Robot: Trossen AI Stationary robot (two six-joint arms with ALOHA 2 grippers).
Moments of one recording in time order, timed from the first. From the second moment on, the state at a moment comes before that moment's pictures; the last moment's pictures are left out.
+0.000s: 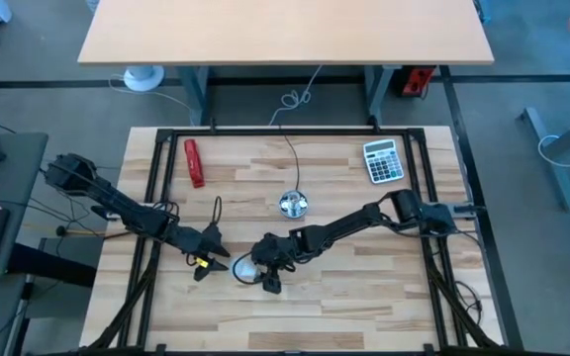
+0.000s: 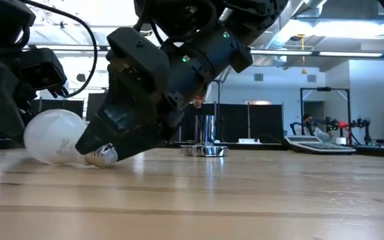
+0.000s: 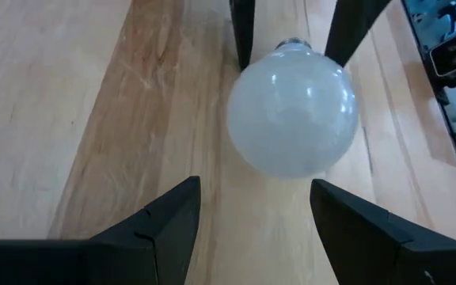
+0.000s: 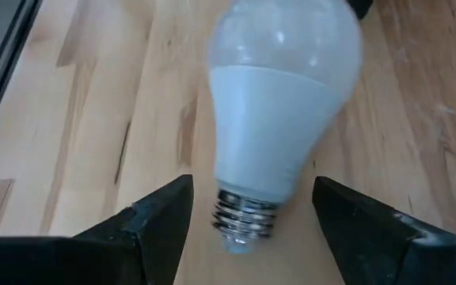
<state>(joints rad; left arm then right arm) -0.41 1.18 0.15 0.43 -0.07 -0.63 0.21 2.29 1.52 0.00 -0.12 0.35</state>
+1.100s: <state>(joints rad) -0.47 0.64 0.23 0.45 -0.48 -0.15 0.22 1.95 1.16 0.50 0.31 0.18</state>
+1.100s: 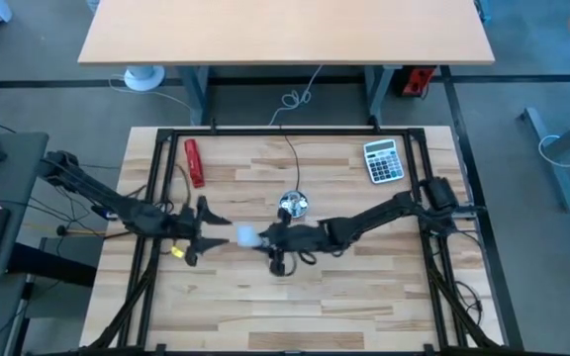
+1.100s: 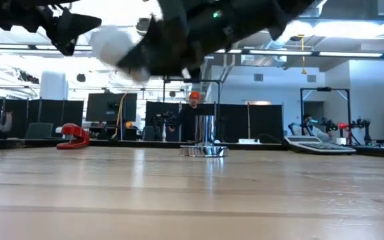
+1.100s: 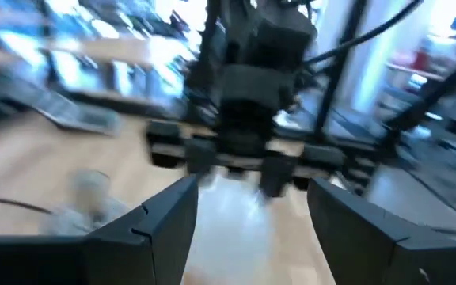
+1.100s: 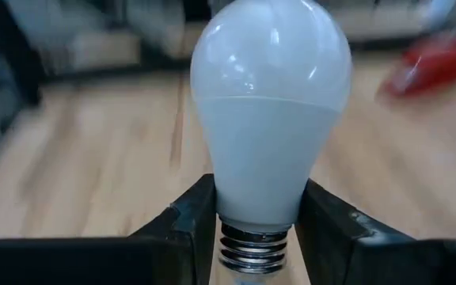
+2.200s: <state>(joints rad) -0.27 1.40 0.36 1.22 -0.37 -0.05 0.21 1.95 0.92 1.14 0.34 0.00</state>
